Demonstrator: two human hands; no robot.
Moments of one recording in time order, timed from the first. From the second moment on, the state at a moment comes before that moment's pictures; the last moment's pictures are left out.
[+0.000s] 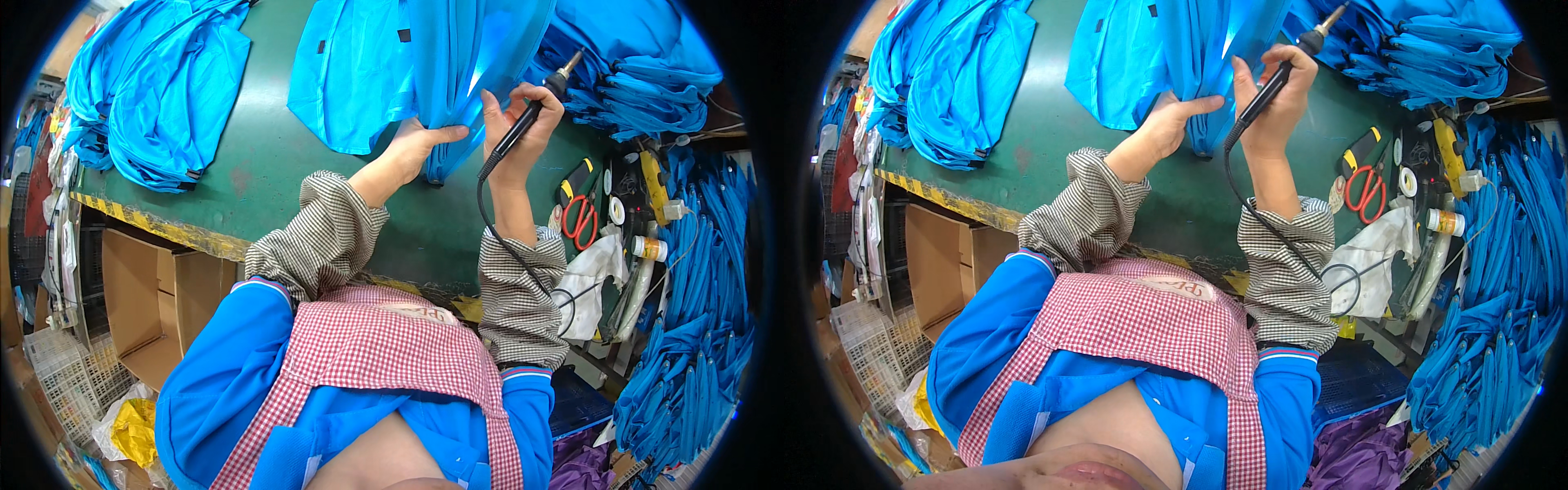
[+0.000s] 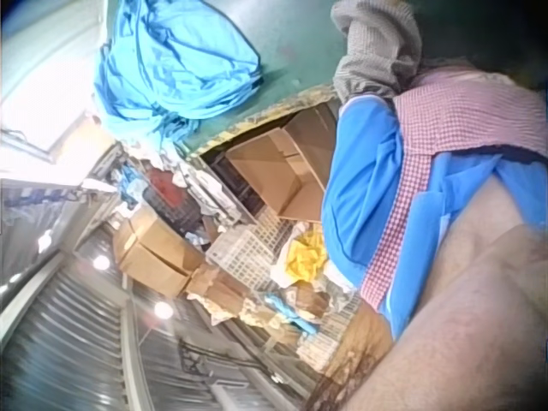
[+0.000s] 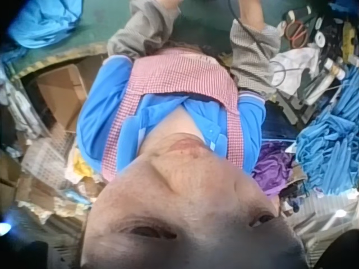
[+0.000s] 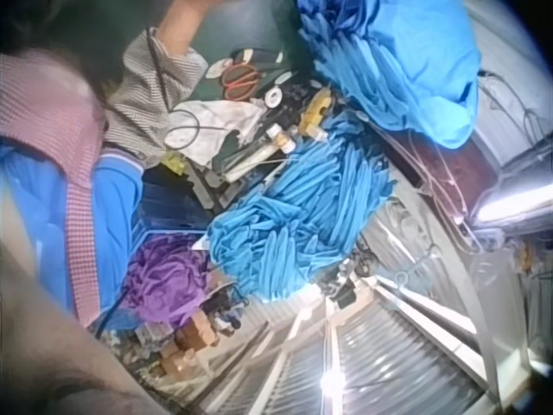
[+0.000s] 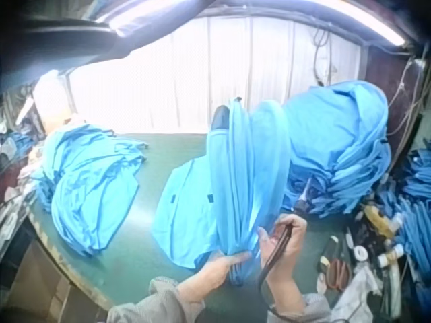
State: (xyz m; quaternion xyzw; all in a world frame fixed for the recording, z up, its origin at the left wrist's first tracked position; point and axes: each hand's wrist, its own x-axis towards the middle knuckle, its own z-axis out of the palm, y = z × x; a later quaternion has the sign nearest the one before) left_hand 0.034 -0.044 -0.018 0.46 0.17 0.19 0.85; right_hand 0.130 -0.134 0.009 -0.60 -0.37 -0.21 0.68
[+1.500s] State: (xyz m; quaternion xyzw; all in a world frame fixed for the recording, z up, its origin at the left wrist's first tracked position) left_hand 0.051 -0.062 -0.013 0.58 0.16 0.26 0.76; right_hand 0.065 -0.224 0.009 -0.66 -0.50 -0.34 0.44
